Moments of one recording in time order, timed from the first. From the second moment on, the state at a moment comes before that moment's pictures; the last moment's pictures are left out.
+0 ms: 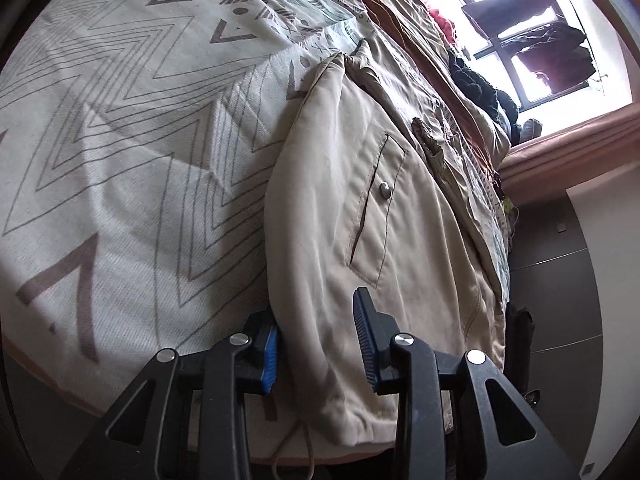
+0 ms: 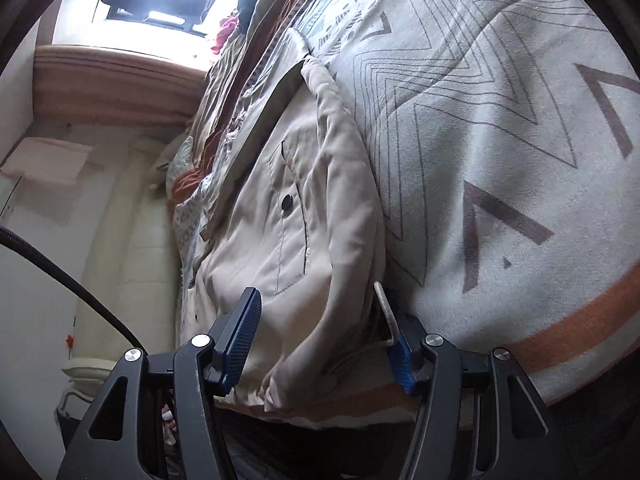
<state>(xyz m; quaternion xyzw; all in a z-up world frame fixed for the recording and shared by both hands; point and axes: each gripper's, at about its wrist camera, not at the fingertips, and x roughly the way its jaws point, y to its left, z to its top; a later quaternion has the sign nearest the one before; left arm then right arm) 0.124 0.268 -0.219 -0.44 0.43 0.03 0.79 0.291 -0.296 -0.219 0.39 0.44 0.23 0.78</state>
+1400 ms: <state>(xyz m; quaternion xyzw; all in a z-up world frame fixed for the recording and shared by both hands) 0.096 0.244 -0.129 -0.50 0.30 -0.07 0.81 0.280 -0.306 -0.150 0.42 0.31 0.31 0.79</state>
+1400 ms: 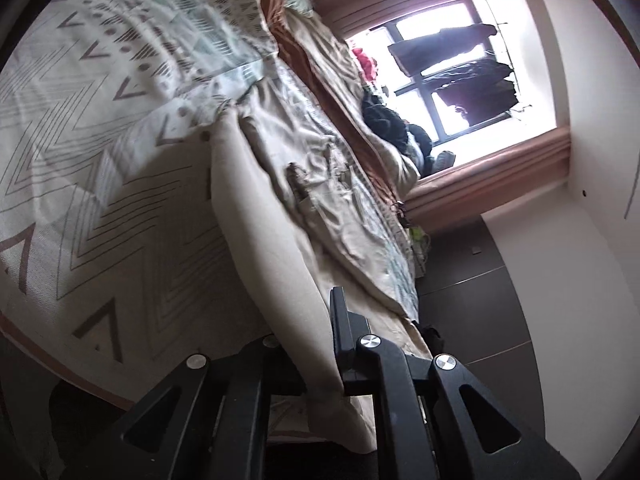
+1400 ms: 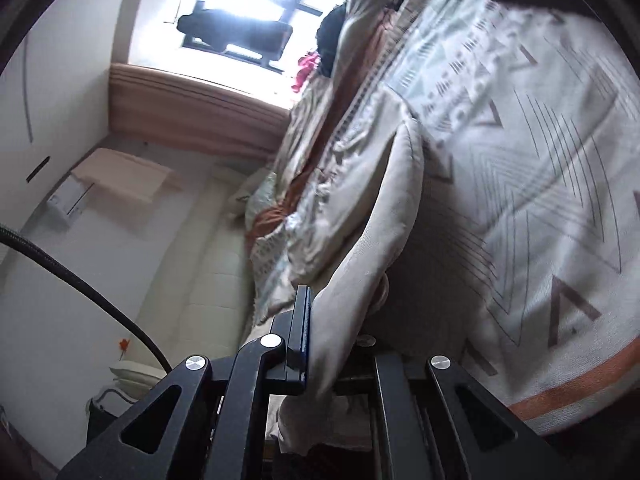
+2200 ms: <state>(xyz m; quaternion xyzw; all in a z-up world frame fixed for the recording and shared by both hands) 0.048 0.218 0.032 -0.44 0.18 -0.12 0.87 0.212 -0.323 -0.051 0.38 0.14 0.41 0.81</state>
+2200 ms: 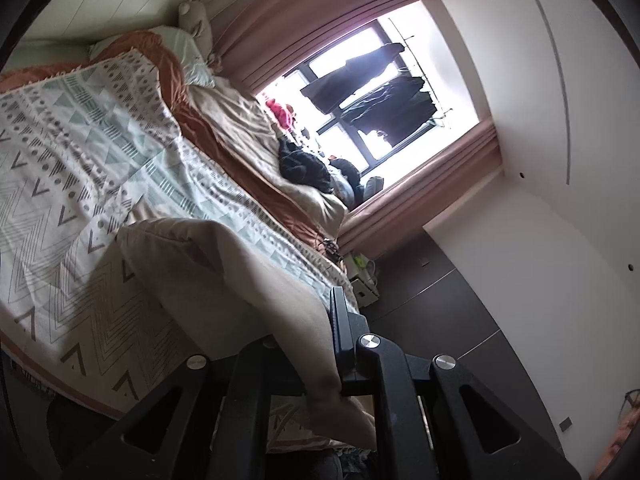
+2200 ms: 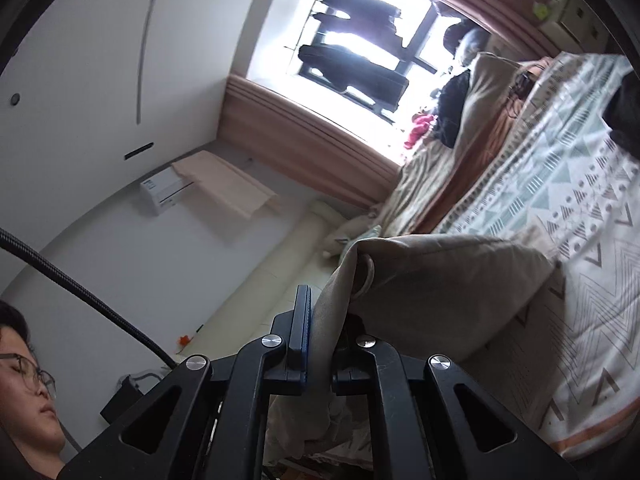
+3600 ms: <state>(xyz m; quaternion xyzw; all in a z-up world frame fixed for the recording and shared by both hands) 0.330 0.307 -0.145 -0.49 0.35 0.00 0.80 0.455 -0.216 -0.096 0.40 0.31 0.18 0.84</state>
